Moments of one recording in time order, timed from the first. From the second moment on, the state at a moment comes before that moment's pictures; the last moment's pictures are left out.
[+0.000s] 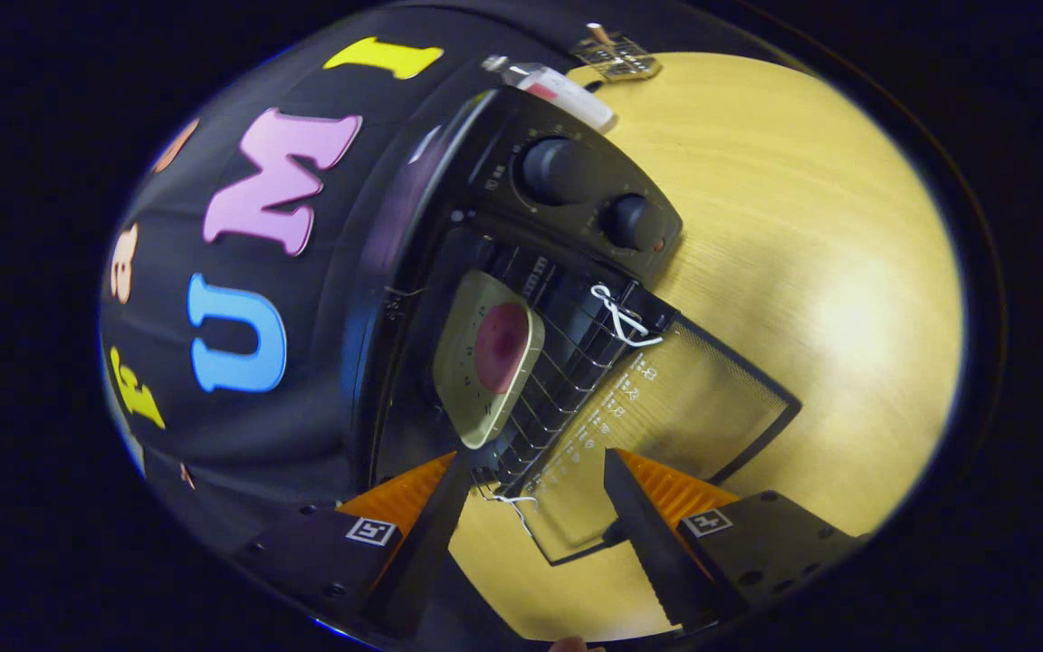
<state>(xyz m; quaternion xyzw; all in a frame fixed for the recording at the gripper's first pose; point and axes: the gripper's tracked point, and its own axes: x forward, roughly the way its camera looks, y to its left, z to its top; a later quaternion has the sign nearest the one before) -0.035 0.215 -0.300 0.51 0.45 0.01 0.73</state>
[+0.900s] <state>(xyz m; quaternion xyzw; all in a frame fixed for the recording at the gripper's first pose) -0.136 0.228 -0.379 0.09 0.55 0.11 0.82</state>
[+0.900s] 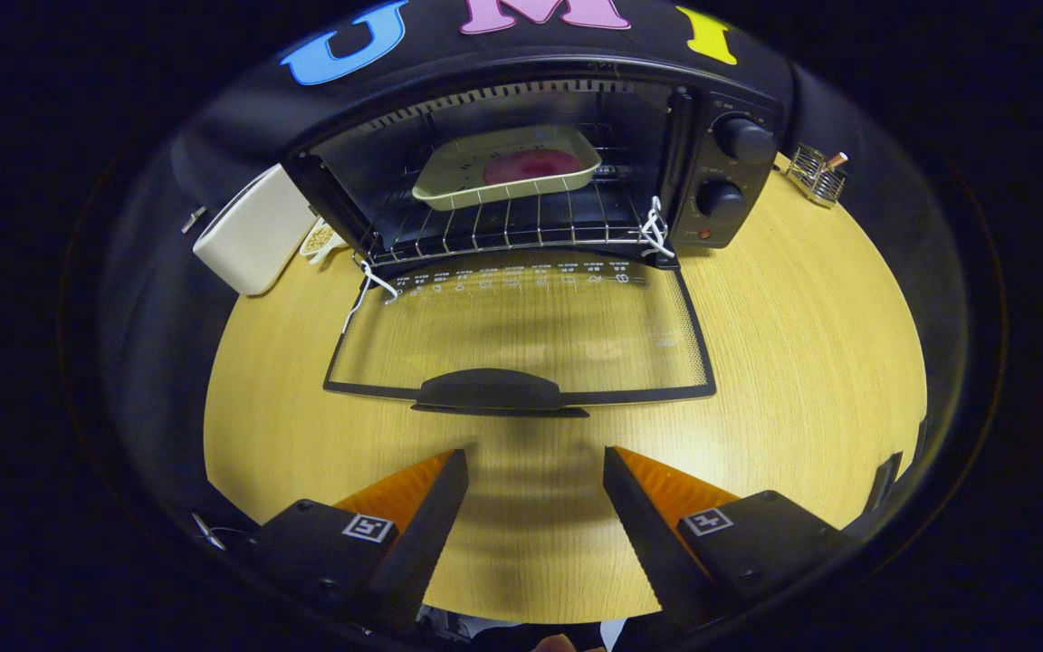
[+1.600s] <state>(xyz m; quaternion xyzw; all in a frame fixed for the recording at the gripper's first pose) -0.114 0.238 -0.400 0.06 0.54 0.07 0.84</state>
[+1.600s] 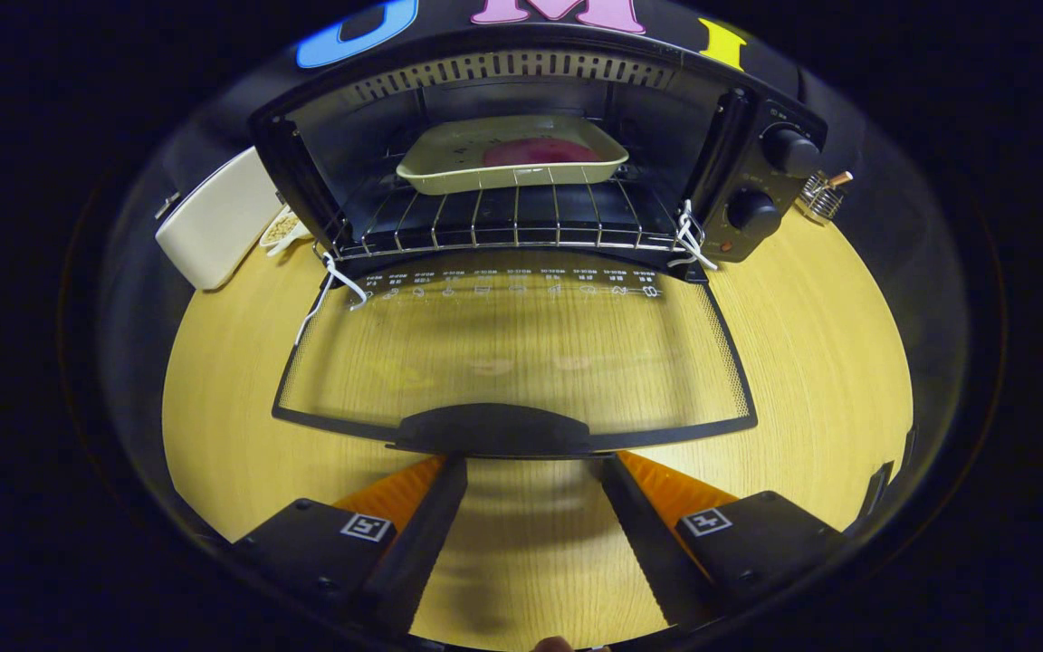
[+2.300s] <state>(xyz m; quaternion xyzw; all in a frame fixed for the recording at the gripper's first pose) -0.094 0.225 -0.305 0.08 0.41 0.11 0.90</state>
